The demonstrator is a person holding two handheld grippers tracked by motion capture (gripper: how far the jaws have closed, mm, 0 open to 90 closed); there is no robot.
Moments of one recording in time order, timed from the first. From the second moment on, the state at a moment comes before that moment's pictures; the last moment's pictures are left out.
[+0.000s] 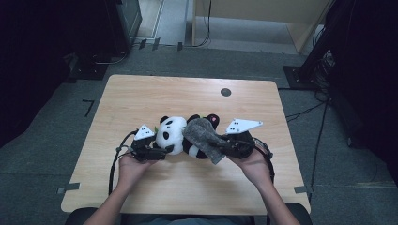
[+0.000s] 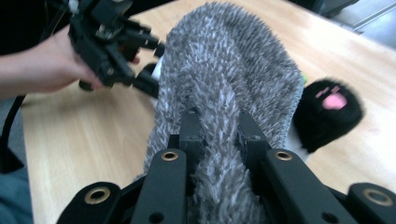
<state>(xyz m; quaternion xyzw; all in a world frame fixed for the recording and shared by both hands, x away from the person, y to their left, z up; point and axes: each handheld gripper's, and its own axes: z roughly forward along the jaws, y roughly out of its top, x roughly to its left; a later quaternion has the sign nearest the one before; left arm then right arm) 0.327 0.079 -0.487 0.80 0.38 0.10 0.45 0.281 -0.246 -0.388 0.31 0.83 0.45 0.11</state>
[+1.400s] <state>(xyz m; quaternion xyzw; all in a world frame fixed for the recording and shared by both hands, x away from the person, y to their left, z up) 0.327 0.080 -0.488 0.80 0.38 0.10 0.45 0.271 -0.243 -0.399 0.31 0.82 0.46 0.11</state>
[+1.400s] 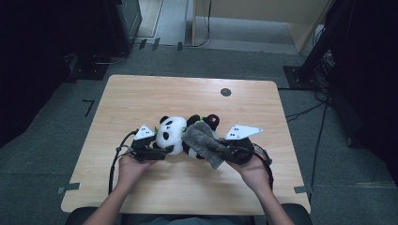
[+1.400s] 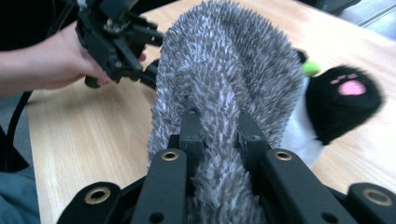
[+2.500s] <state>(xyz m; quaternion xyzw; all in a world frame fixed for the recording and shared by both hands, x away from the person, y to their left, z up) 0.328 0.081 -0.488 0.80 0.38 0.10 0.45 0.265 -0.229 -0.387 0.29 0.83 0.46 0.12</state>
